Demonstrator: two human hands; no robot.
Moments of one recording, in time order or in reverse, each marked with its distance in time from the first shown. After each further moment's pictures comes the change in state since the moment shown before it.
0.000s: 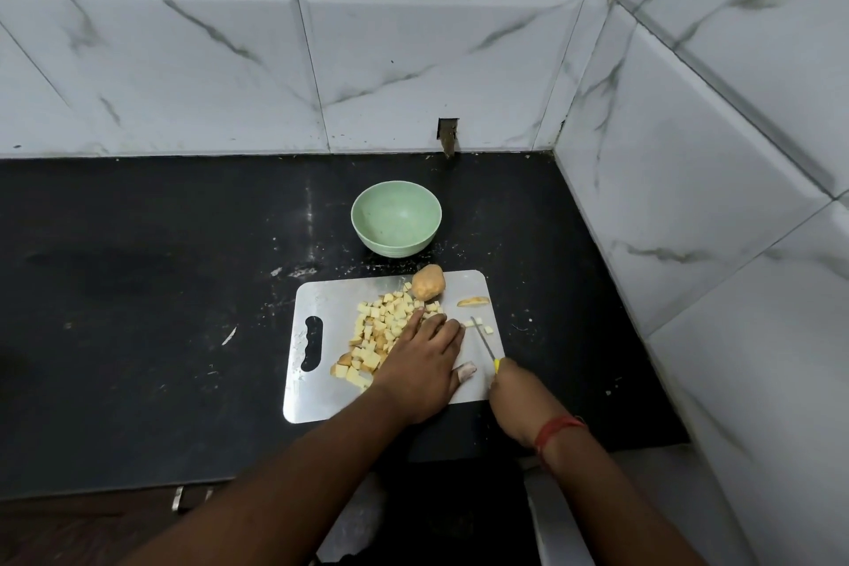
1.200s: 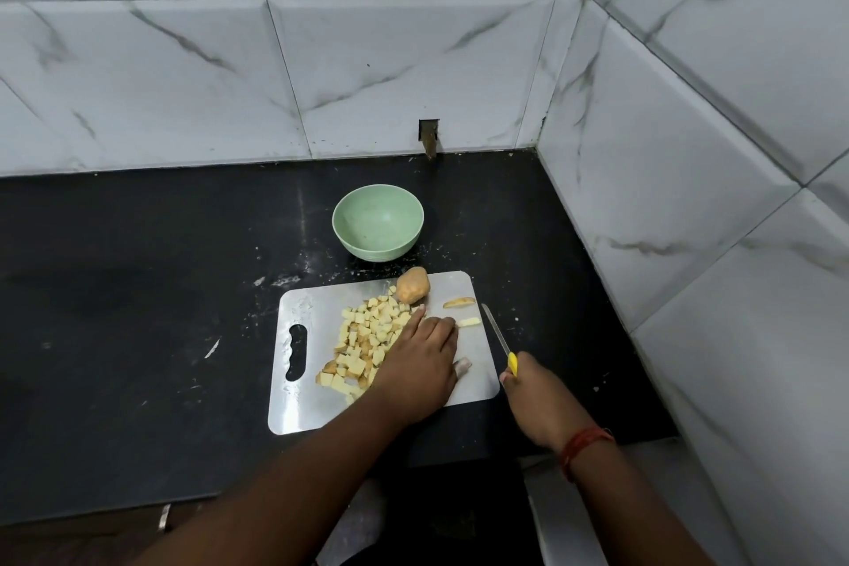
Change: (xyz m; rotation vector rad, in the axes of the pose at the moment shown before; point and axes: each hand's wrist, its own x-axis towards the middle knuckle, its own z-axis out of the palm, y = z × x) left_hand 0.015 0.012 -0.003 0.065 0.030 0.014; right_hand -0.017 0.024 -0.027 0.170 0.050 -0.006
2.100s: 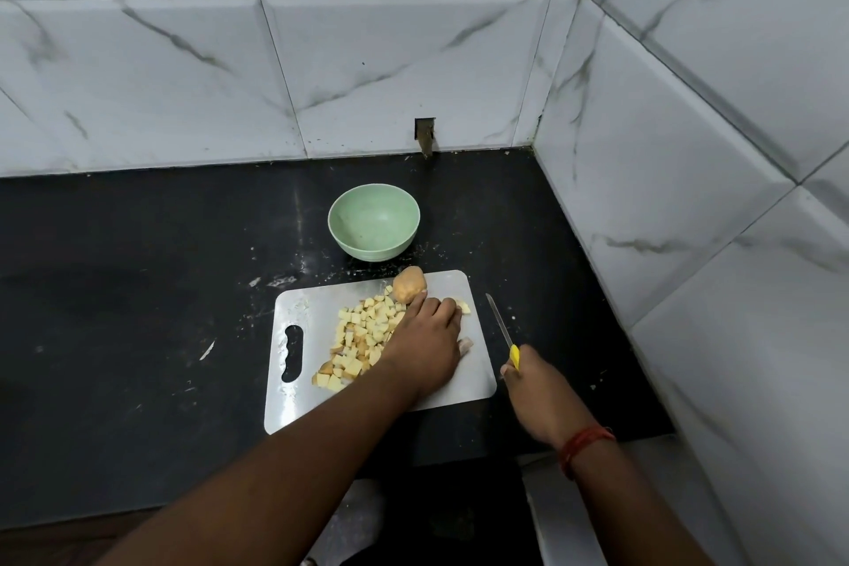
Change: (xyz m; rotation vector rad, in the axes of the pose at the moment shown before) left_hand 0.034 -0.003 -0.013 0.003 -0.133 -0.032; right_hand 0.000 0.001 -0.003 0.067 0.046 0.009
